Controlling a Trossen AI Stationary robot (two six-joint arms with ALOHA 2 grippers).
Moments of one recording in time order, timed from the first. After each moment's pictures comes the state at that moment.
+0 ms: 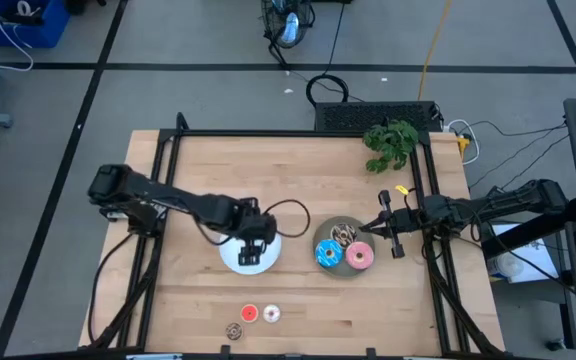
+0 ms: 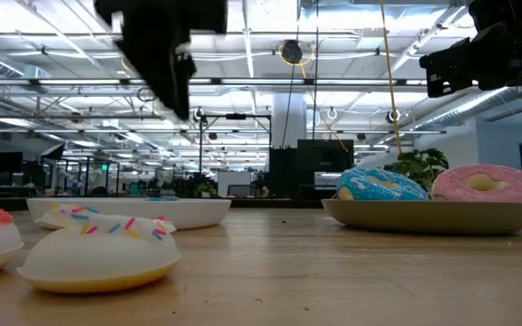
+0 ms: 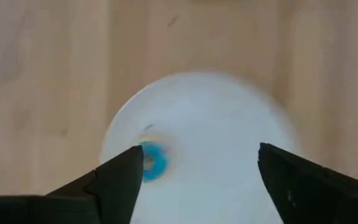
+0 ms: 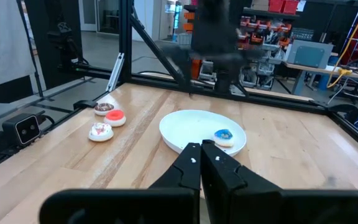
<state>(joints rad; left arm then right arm) -0.21 1.66 1.31 -0.89 -0.14 -0.22 0.15 0.48 0.10 0.33 -0.03 -0.10</state>
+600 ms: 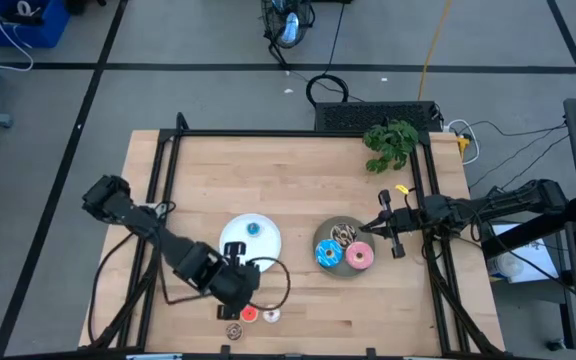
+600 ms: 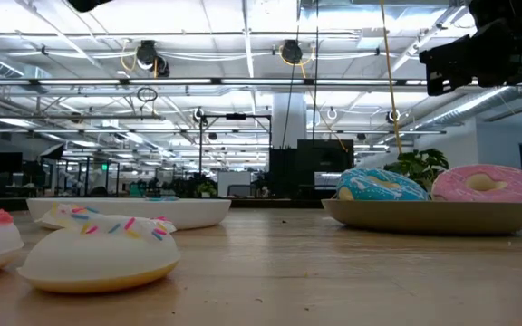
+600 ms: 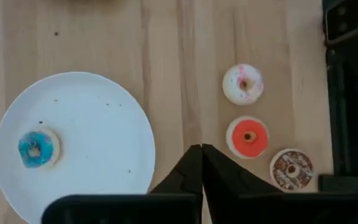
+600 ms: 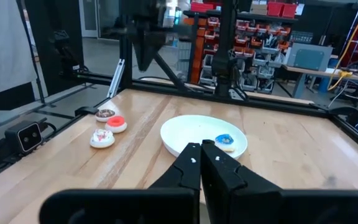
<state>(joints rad) -0.59 1.70 1.48 -0.99 -0.18 -0.51 0.15 0.48 0.10 0.35 -0.03 -0.08</state>
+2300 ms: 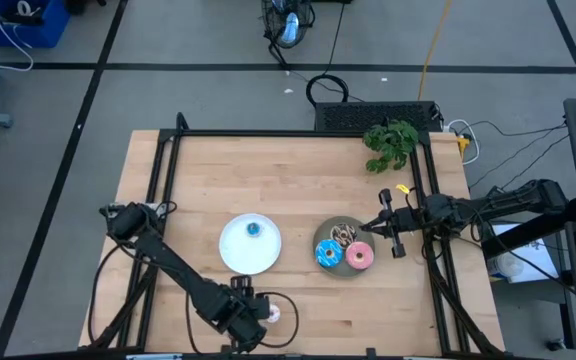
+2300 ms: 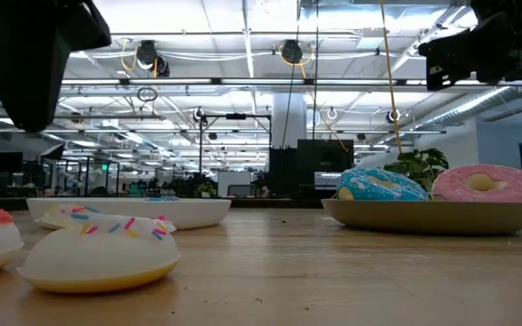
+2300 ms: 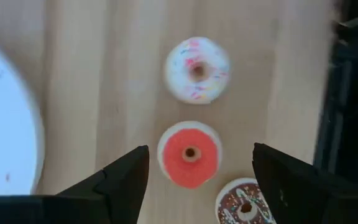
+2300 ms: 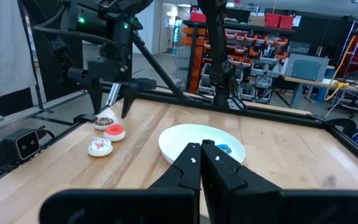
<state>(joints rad) -0.67 2.00 1.56 -0.88 -0.14 -0.77 0.15 0.48 0.10 0.39 -0.03 -0.10</state>
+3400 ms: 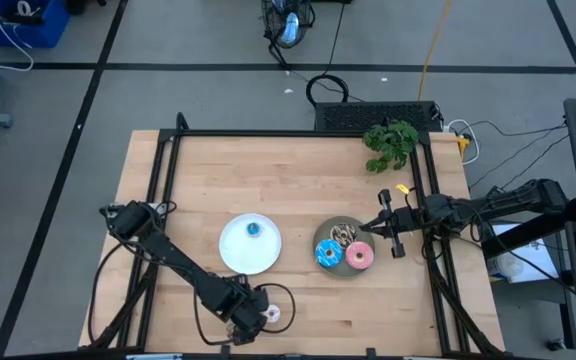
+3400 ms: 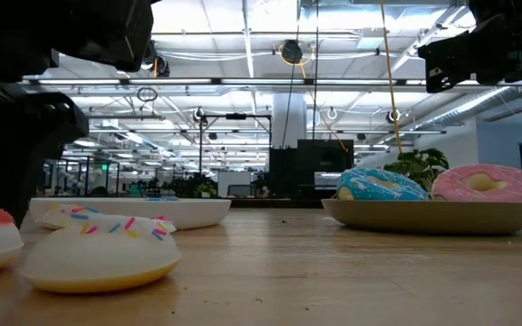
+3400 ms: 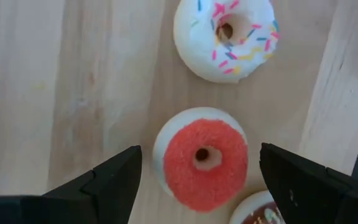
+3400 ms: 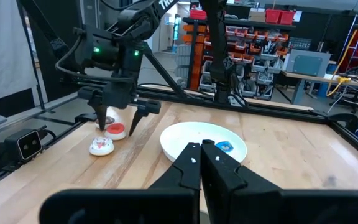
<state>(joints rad) -0.65 2.00 1.33 -0.64 -0.01 -0.85 0.15 0.49 0.10 0.39 -0.03 -0.08</state>
